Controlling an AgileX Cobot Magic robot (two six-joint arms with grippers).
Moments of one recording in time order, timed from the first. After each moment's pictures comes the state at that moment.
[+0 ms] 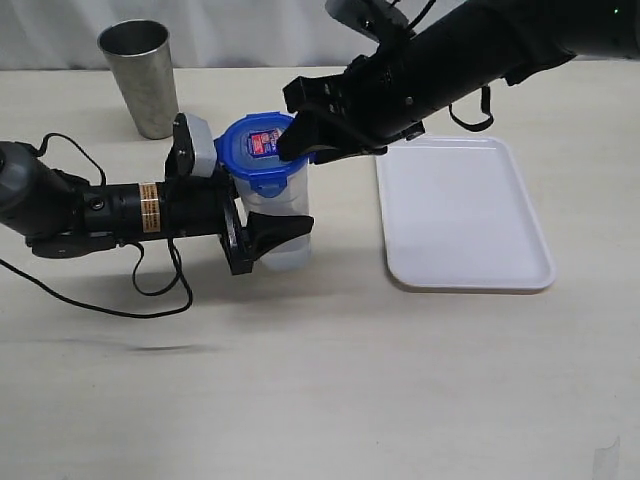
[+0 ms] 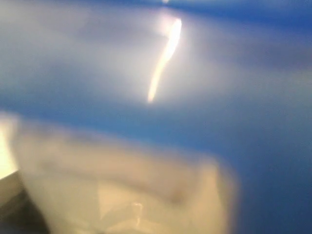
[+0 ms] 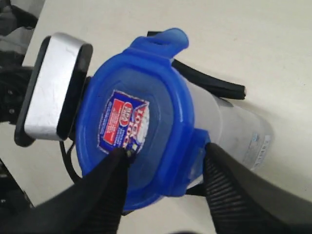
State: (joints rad) left arm -0.29 2.23 -0.92 1.10 -1.20 -0.34; right arm 0.41 1.83 -1.32 0.85 0.83 -0.50
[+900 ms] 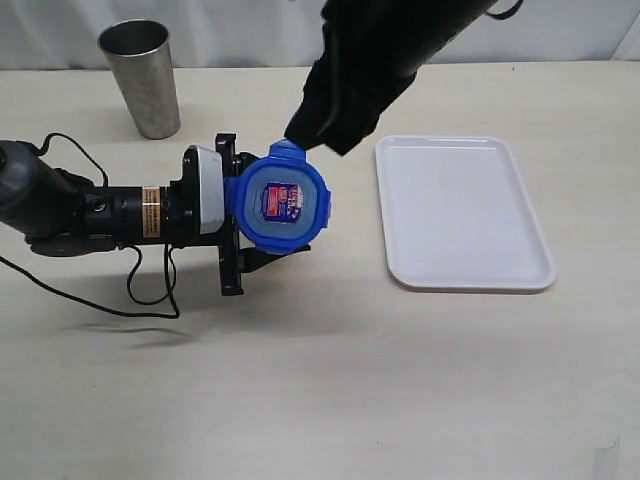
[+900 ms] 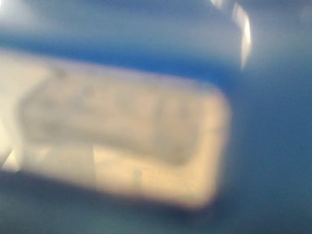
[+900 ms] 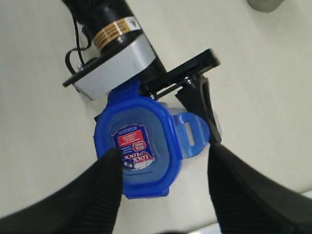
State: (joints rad) left arm -0.28 2.23 -0.92 1.17 -1.20 0.26; right arm 0.56 1.67 -1.50 0.37 1.01 -0.84
